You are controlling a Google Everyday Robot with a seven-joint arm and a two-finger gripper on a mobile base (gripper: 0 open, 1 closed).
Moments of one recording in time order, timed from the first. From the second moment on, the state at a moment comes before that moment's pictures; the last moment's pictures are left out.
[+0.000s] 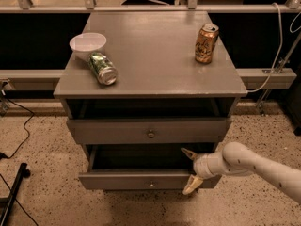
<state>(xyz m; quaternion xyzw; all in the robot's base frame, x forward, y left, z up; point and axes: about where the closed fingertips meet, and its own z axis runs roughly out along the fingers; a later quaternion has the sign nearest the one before) 0.551 -0.147 0.410 -0.67 0.64 0.17 0.35</state>
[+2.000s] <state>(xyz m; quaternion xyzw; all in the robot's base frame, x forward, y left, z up) 0.458 -0.156 0.412 -0.72 0.62 0.20 0.24</state>
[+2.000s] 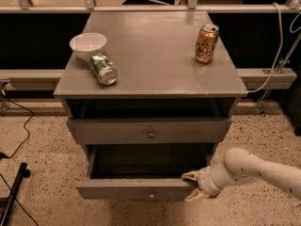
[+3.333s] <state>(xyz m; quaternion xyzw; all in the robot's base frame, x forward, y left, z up) 0.439 -0.146 0.498 -0.75 0.61 0.14 0.22</state>
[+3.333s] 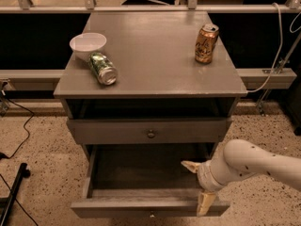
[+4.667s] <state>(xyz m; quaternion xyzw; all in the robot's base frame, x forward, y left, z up) 0.543 -0.164 0.469 -0.70 0.66 0.06 0.26</state>
